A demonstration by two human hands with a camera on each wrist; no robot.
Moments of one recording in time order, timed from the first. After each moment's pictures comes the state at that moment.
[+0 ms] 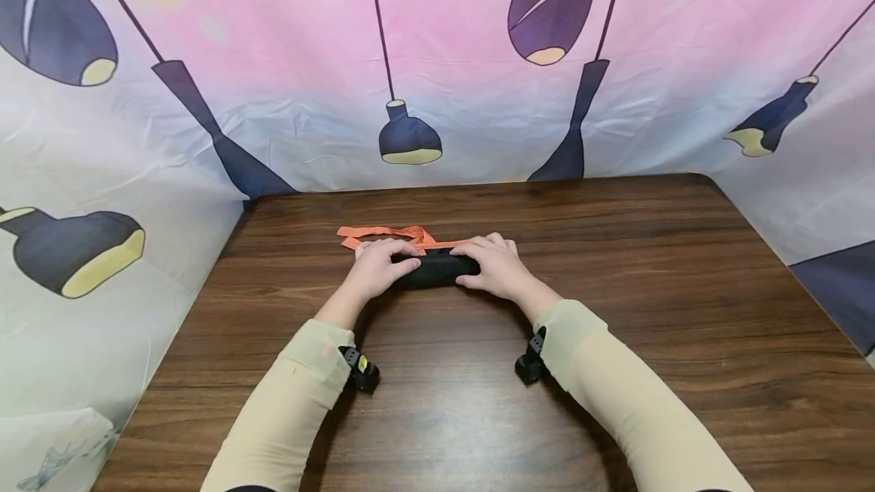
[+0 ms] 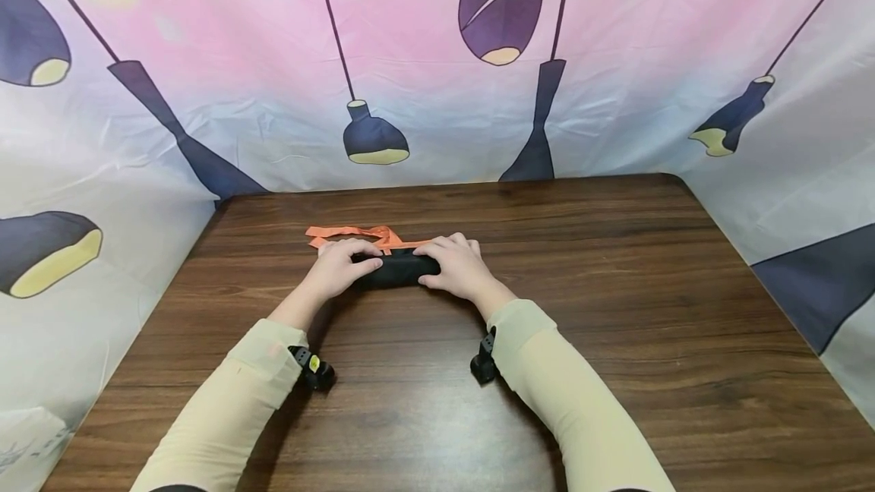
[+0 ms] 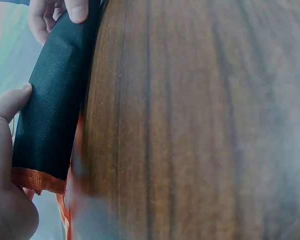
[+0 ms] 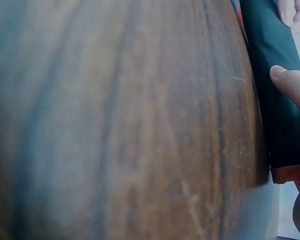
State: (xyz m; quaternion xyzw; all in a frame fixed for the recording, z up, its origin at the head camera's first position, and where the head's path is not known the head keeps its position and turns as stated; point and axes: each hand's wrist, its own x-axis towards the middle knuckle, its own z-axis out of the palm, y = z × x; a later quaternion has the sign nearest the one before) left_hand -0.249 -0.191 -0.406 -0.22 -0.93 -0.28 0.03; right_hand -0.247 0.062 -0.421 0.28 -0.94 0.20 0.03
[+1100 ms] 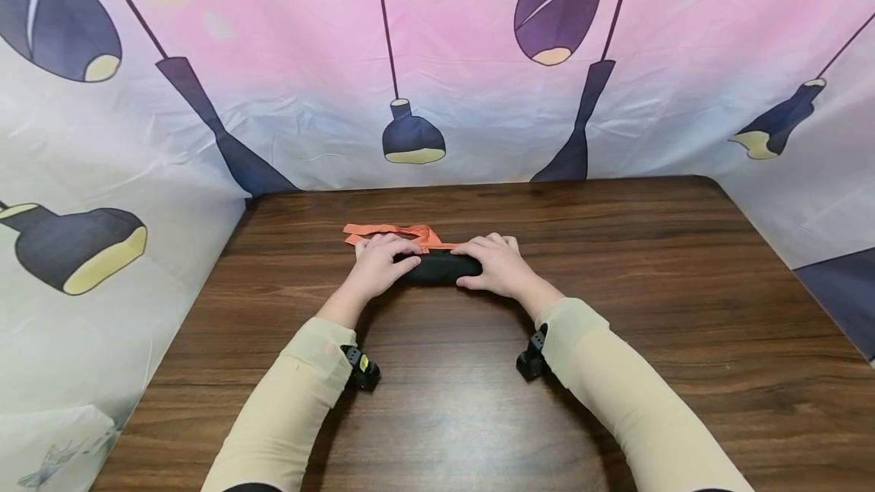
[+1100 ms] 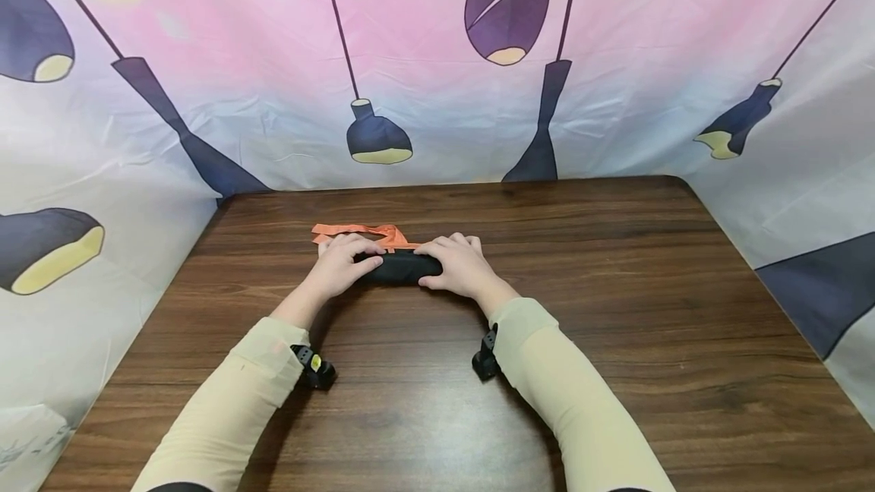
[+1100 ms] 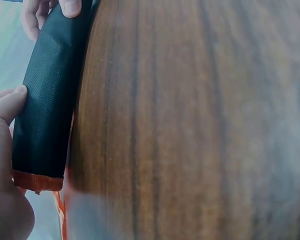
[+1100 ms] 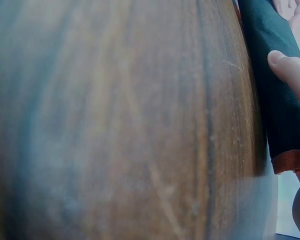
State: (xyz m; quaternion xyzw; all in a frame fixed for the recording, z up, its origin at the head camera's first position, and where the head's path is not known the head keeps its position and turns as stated) left_hand -0.249 -0.194 -0.409 -0.23 -0.94 -0.25 0.07; right_hand -0.254 0.062 -0.423 0.31 -0.93 0.18 0.03
